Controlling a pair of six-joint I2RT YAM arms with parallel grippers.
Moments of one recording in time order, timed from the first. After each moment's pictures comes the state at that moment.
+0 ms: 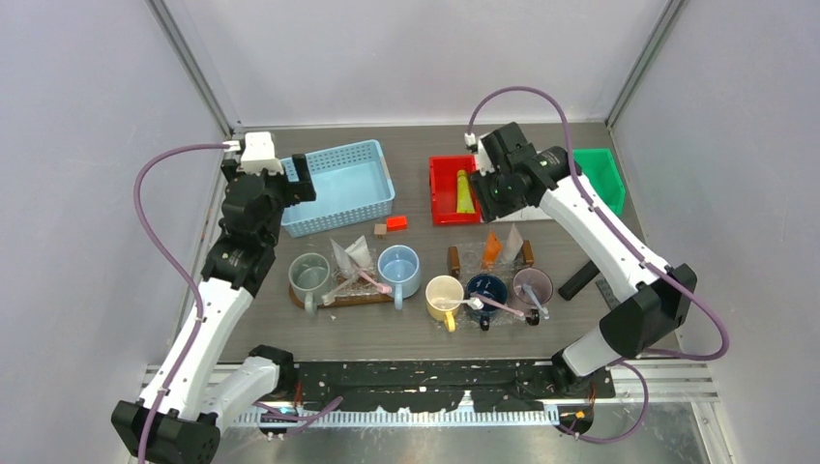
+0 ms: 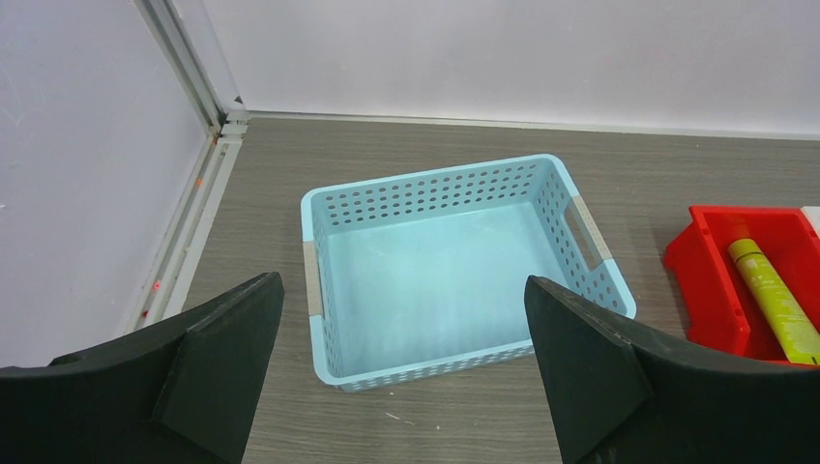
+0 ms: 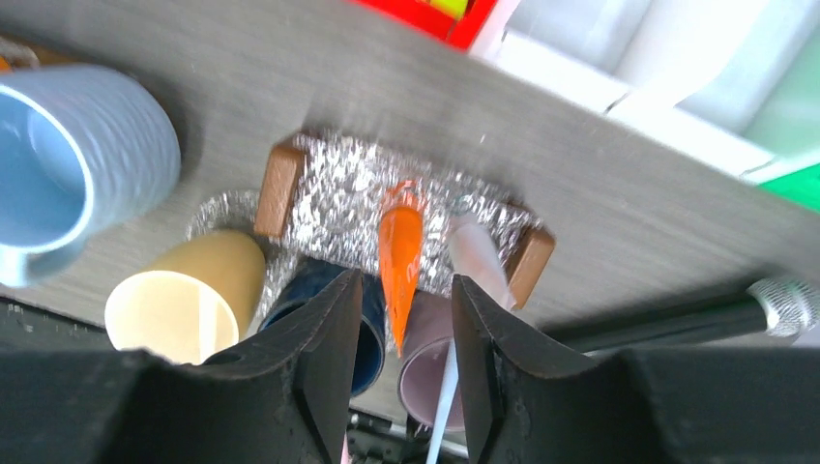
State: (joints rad) left arm -0.26 0.91 0.96 -0.15 -0.33 -0.05; right arm 0.50 1.53 1.55 -1.10 0.07 0.06
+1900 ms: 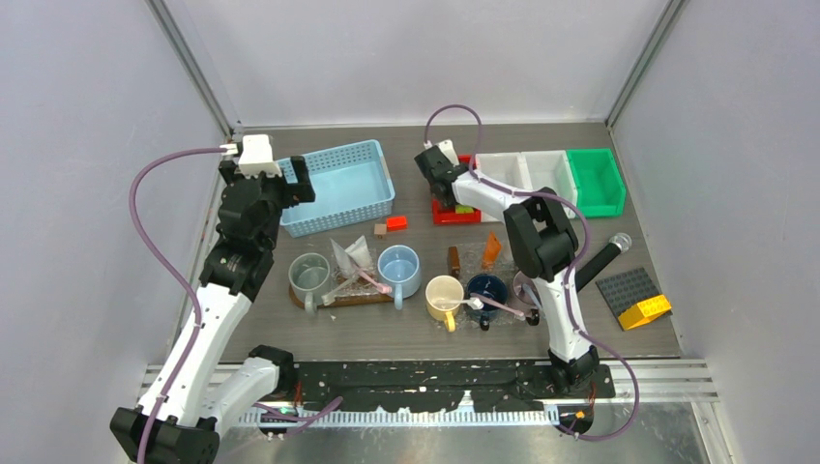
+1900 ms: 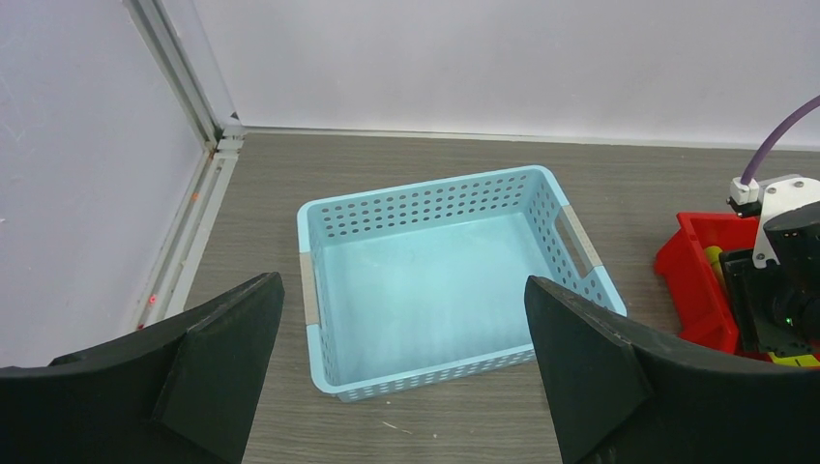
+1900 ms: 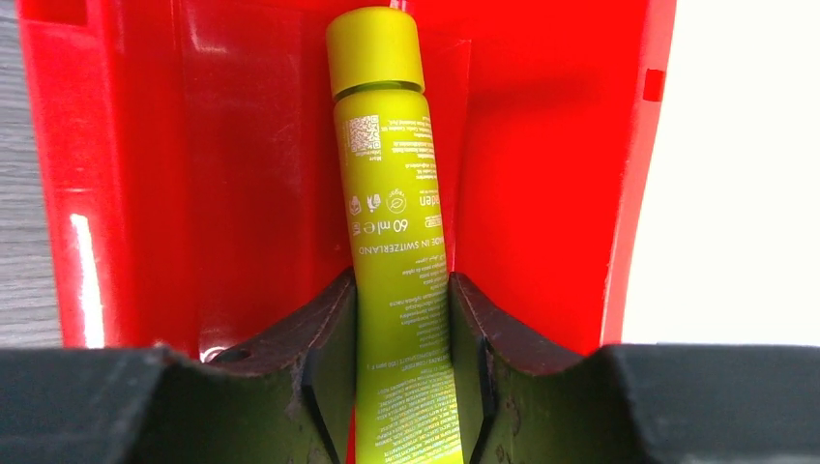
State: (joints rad) left arm -0.26 0.88 0.94 -0.12 -0.32 -0.04; right arm 0.57 2.23 1.71 -0.51 0.61 0.19
